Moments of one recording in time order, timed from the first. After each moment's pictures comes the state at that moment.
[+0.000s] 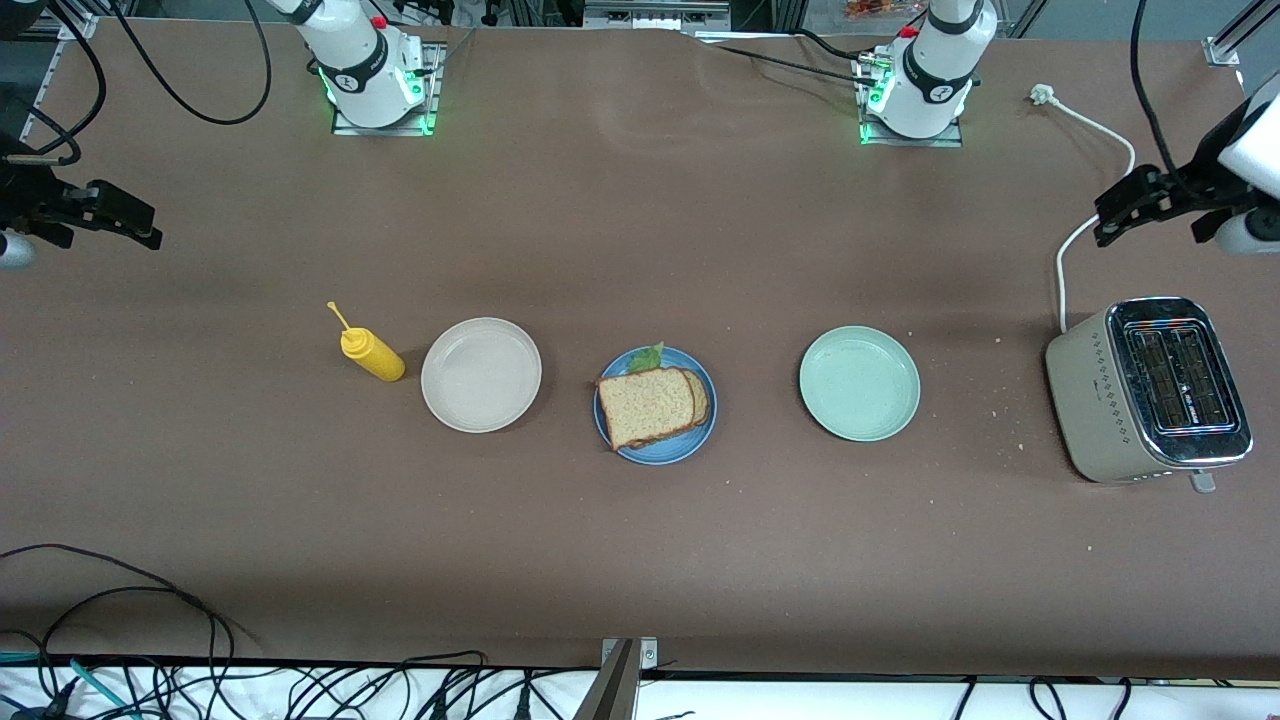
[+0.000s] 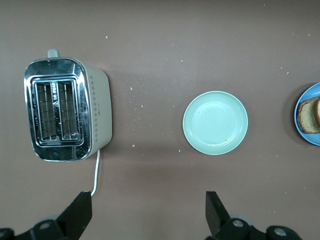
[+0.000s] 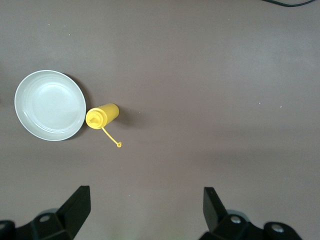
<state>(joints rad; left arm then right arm) -0.10 0.03 0.04 -1.48 0.05 1.49 -0.09 0.03 0.00 -0.07 -1.63 -0.03 1.58 -0.04</state>
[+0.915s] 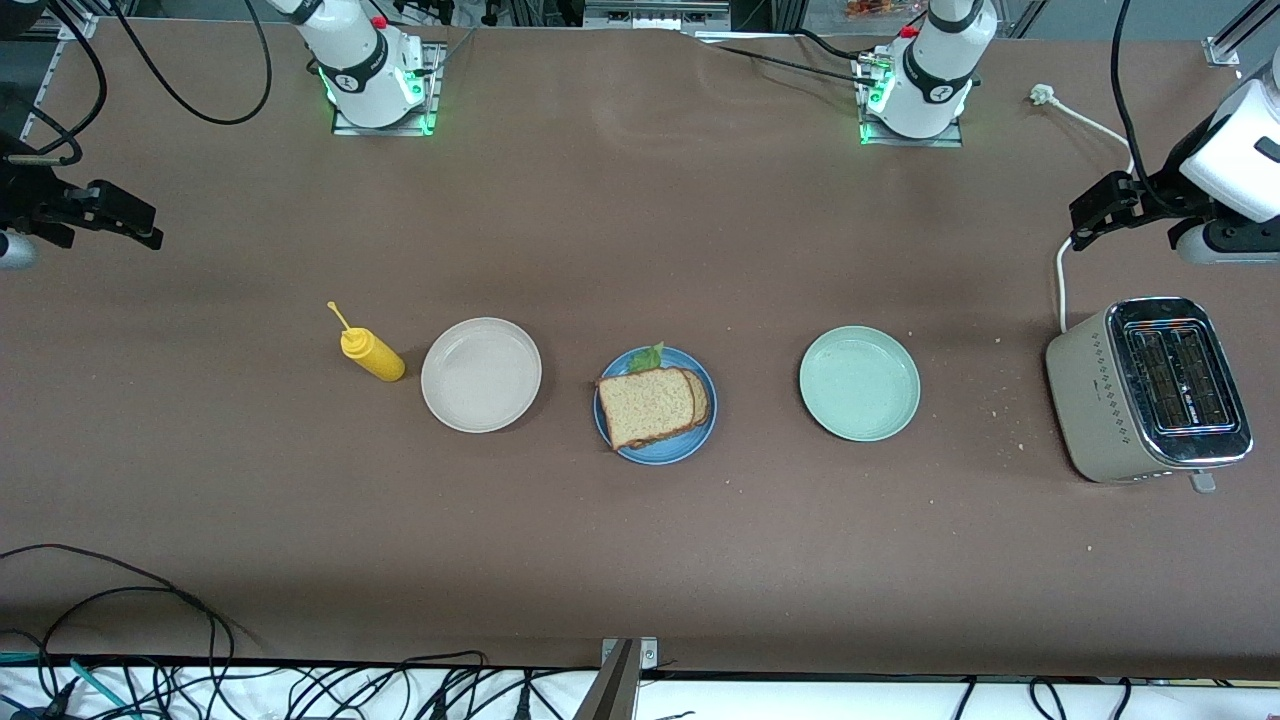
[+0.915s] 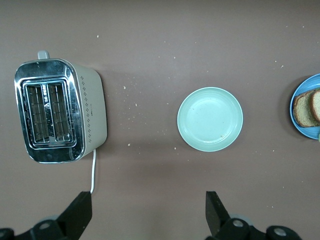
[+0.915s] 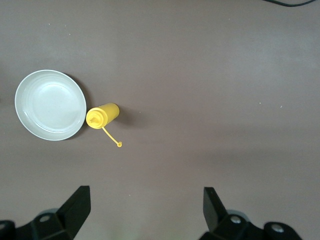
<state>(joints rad) -0.18 0.05 0.08 -1.45 0.05 1.47 -0.10 0.03 0.00 -0.06 -1.63 -0.03 1.58 -0.04</state>
